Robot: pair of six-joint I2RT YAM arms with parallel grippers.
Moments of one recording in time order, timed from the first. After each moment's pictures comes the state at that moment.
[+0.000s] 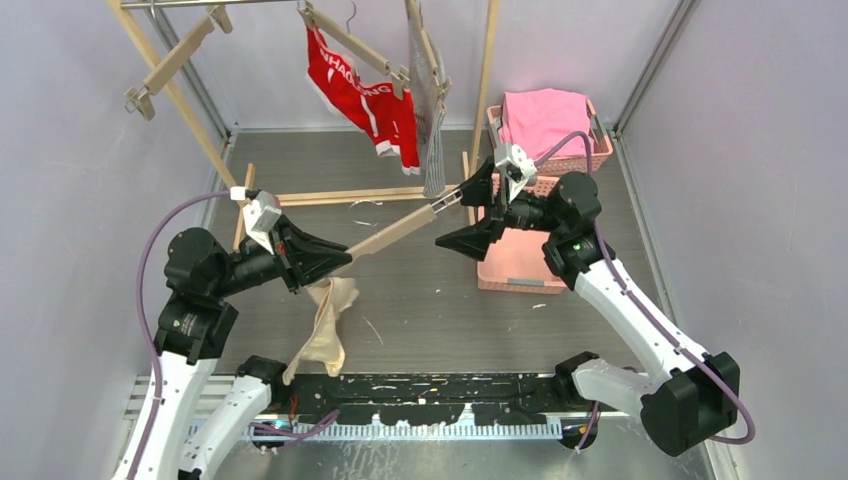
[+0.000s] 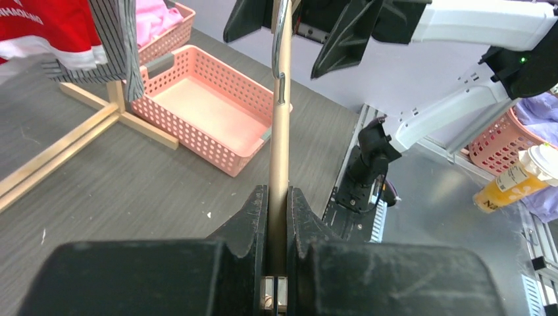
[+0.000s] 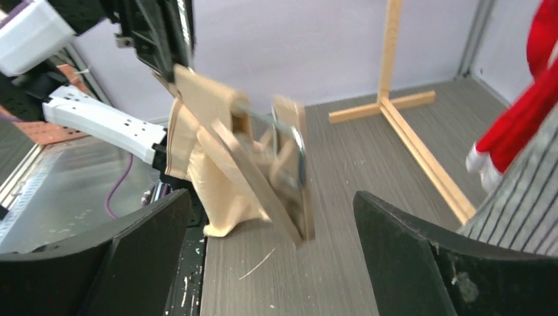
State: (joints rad) left arm -0.26 0.62 0.93 -0.30 0.92 -0.30; right arm 0.41 1.09 0.93 0.38 -1.09 0.29
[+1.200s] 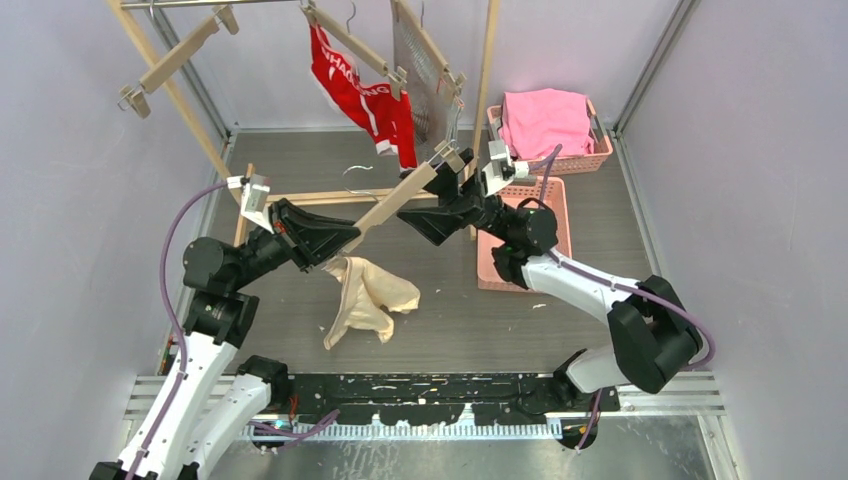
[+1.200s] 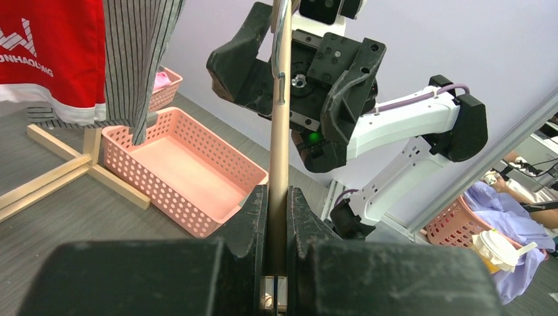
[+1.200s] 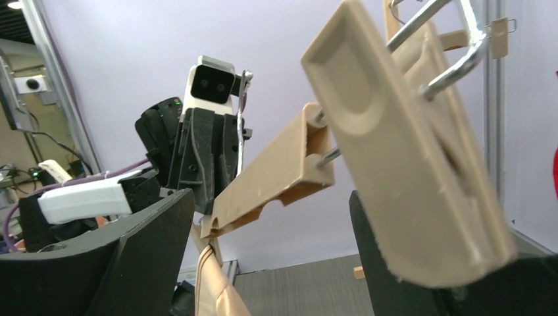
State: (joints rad) left arm -0.28 0.65 0.73 0.30 0.80 -0.71; right arm 0.63 1.40 0.81 1.40 -0.62 0.75
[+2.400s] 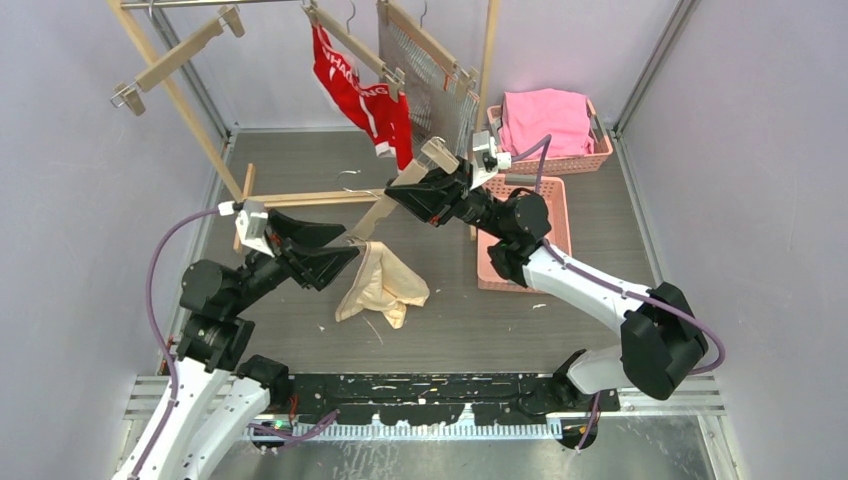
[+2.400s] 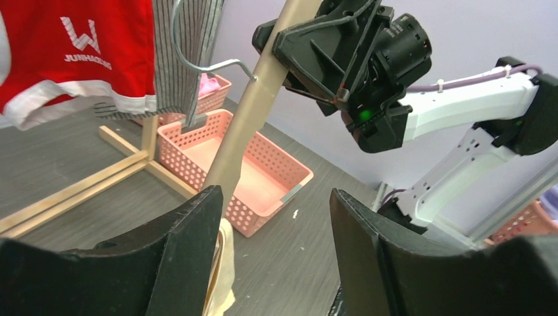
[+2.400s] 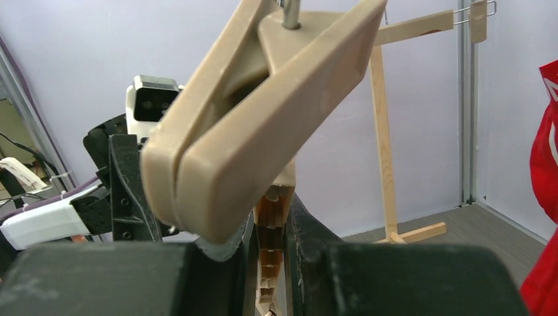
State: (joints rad) left arm -0.35 0.54 0.66 0.17 0.62 -0.54; right arm 0.70 1.37 0.91 1.11 -0.55 0.60
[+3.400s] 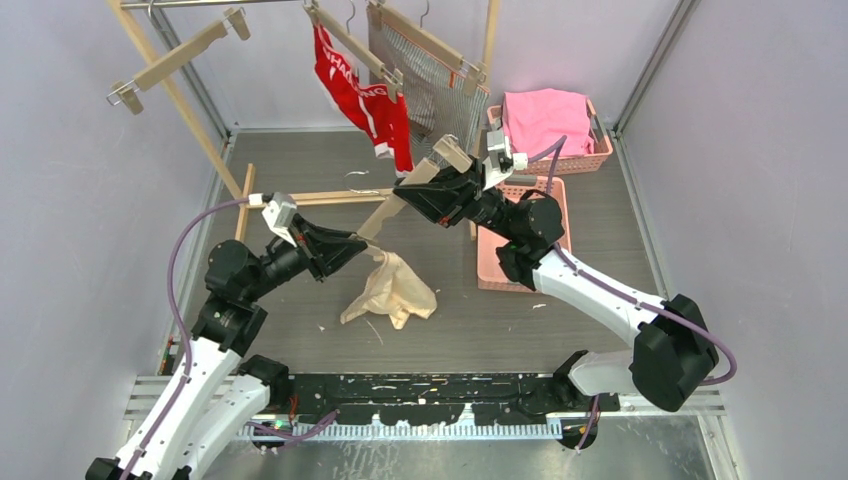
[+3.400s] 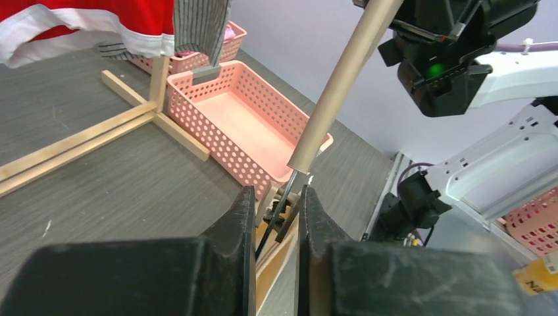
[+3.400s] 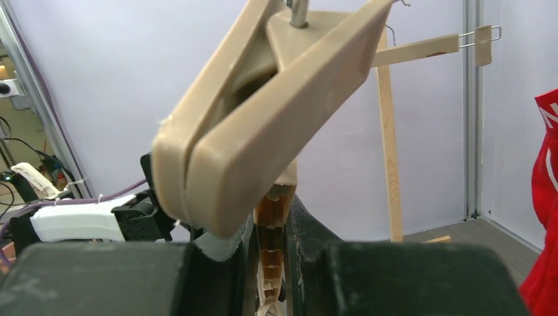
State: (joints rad) left arm -0.35 0.62 0.63 0.11 0.62 -0.46; right arm 0.69 1.30 0.90 1.10 -0.56 0.62
